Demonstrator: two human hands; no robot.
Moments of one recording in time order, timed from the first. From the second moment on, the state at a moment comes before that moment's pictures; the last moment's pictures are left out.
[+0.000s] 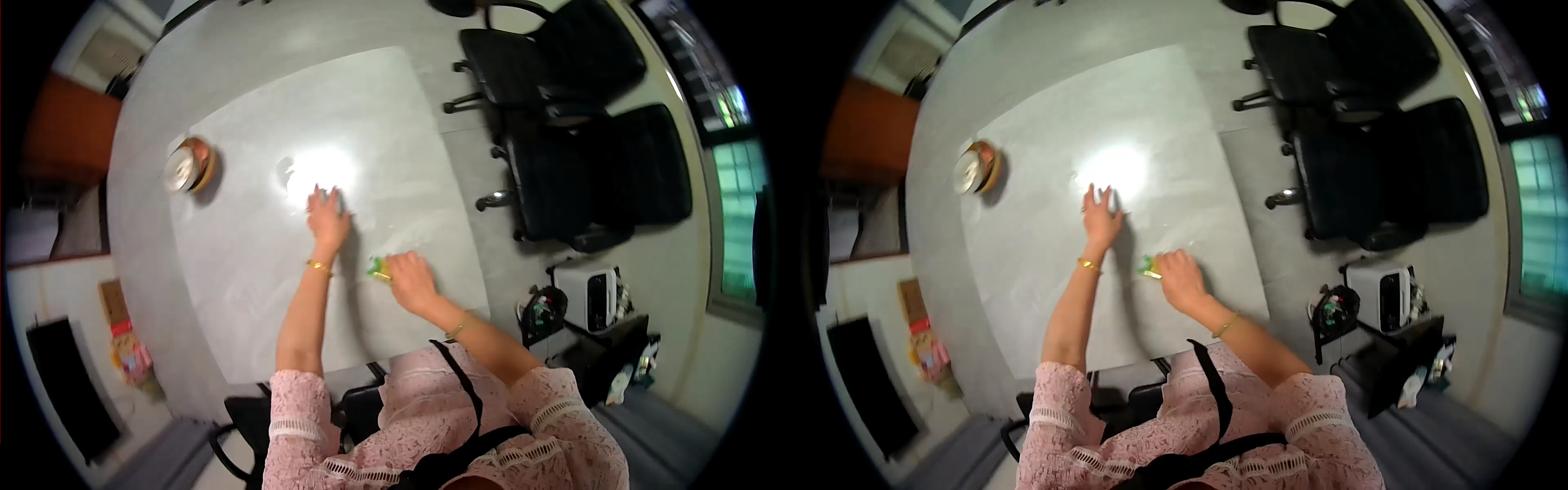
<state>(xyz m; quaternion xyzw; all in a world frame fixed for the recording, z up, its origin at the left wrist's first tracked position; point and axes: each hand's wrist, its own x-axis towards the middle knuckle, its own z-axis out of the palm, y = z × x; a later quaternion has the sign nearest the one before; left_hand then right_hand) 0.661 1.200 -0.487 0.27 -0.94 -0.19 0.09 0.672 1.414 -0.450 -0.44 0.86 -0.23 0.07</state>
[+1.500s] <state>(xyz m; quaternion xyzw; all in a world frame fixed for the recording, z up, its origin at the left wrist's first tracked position) 0.706 1.823 -0.354 0.20 -0.55 -0.74 -0.33 0.736 2.274 -0.430 0.62 0.76 -0.15 -0.12</state>
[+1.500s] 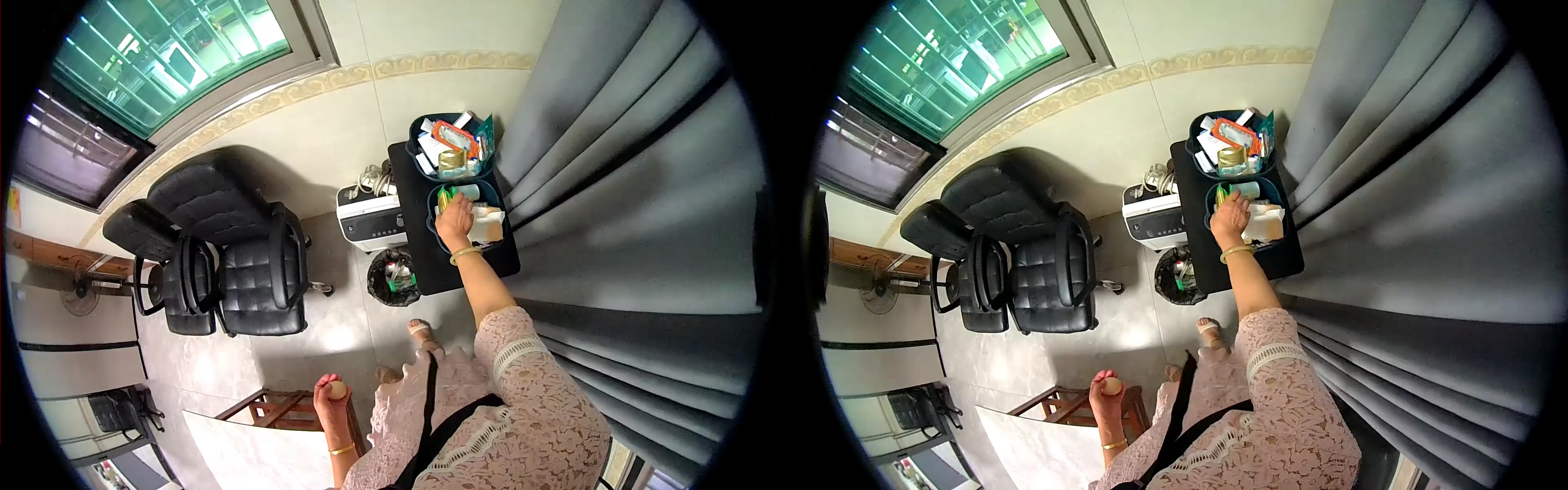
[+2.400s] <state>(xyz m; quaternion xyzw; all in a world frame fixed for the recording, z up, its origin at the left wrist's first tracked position) 0.683 1.750 -0.356 0.29 -0.29 -0.90 -0.13 0.625 1.984 -0.385 -0.09 0.80 -0.57 0.12</state>
